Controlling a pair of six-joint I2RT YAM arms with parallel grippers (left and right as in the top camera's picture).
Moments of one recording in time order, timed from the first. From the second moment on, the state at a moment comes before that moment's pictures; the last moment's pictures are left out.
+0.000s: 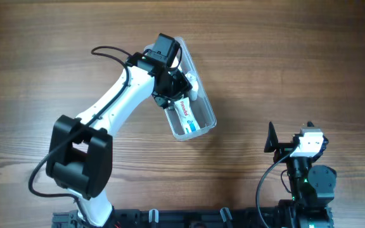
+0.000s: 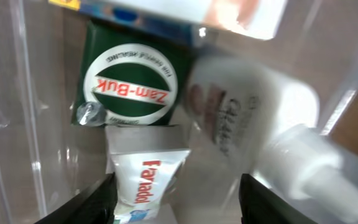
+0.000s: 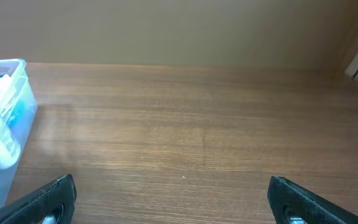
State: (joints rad) left arm -0.45 1.89 1.44 -0.82 0.28 -1.01; right arm -0.01 0.02 0.11 -0.29 0.01 -0.04
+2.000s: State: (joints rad) left arm -0.06 0.27 0.34 -0.35 -0.22 -0.54; right arm -0.01 0.02 0.11 -0.29 0.01 -0.04
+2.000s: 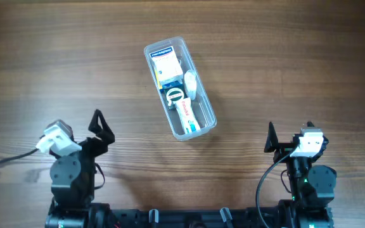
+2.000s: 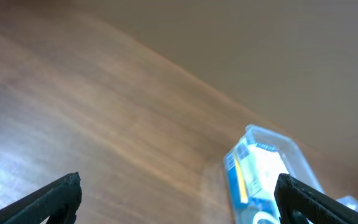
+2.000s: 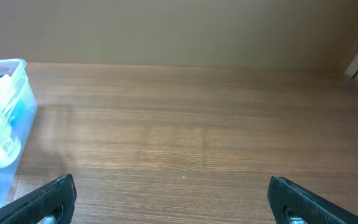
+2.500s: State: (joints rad) left arm -0.06 0.09 0.19 -0.48 -0.25 -0.51; right arm -0.01 0.02 0.11 -0.29 0.01 -0.04
